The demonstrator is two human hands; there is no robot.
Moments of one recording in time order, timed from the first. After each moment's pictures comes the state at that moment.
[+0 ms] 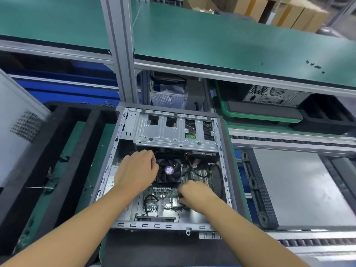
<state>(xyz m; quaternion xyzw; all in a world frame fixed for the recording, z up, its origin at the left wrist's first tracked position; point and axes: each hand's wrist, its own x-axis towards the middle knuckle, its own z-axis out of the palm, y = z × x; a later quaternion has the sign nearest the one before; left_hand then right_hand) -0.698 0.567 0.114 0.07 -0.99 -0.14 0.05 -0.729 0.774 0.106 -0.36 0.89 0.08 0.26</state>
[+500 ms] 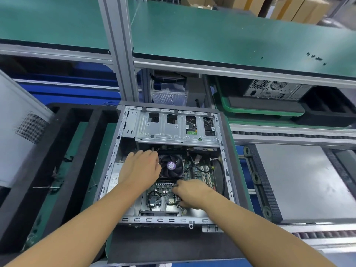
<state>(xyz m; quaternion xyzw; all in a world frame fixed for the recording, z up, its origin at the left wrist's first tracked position) -0.695 0.570 0.108 0.03 -1.00 -0.05 0.03 -0.724 0.765 0.098 -0.47 0.84 0.12 0.25</state>
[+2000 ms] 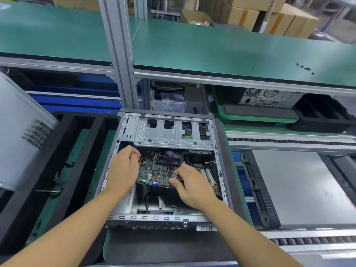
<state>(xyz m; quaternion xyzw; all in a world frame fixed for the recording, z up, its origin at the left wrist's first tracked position) -0.674 0.554 0.127 0.18 -0.87 -0.42 0.17 -0.706 0.780 0.133 -0.33 0.91 -0.26 0.07</state>
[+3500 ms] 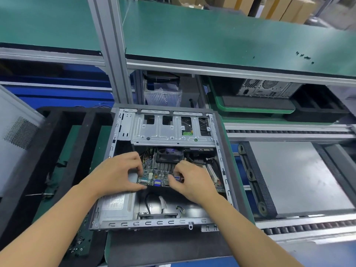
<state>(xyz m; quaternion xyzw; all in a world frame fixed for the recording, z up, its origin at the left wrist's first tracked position) -0.674 0.499 0.147 -0.17 -0.95 -0.26 -0.04 -0.716 0.764 0.134 -0.30 0.93 -0.19 0.04</state>
